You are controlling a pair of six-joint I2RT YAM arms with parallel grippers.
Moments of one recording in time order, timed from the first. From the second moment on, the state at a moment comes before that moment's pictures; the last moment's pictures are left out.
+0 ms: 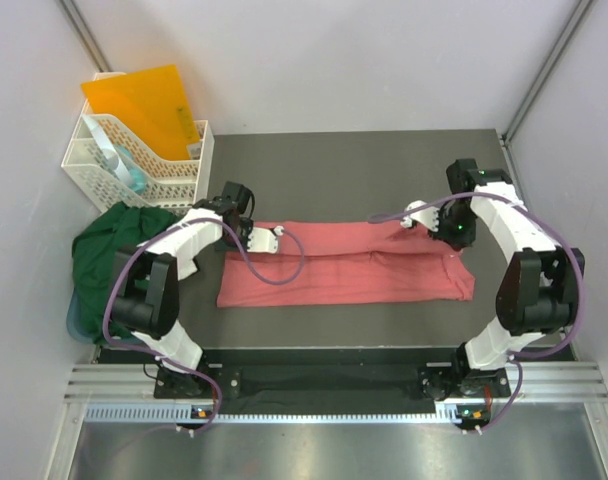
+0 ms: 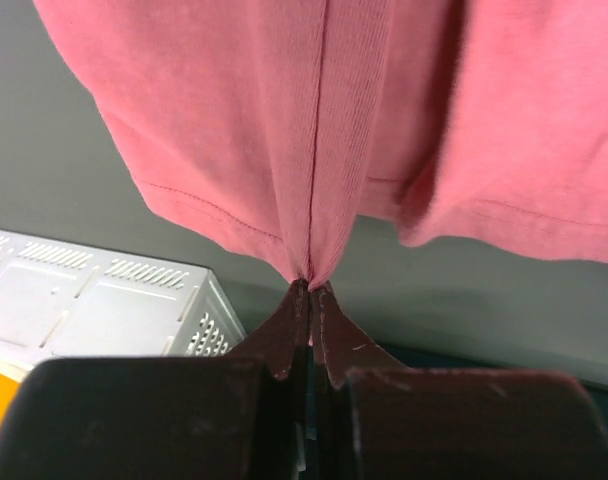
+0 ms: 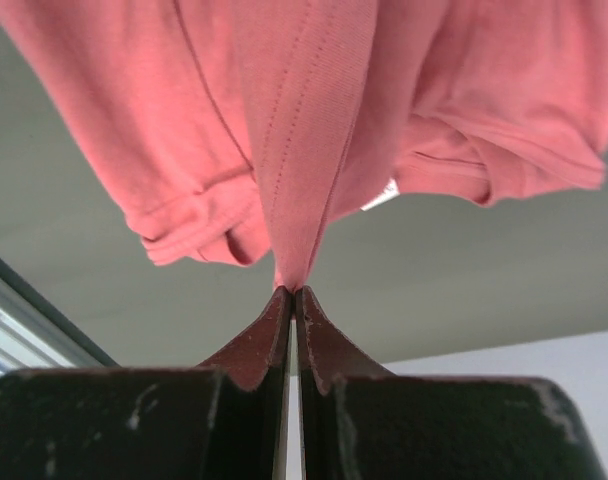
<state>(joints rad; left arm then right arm) -0.28 1.65 1.10 -0.71 -0.11 1.36 0.07 1.61 1.32 -1.19 -0.06 -1.29</state>
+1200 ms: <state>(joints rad) -0.28 1.67 1.14 -0.95 0.00 1.39 0.11 1.55 1.14 -1.11 0.04 -1.37</state>
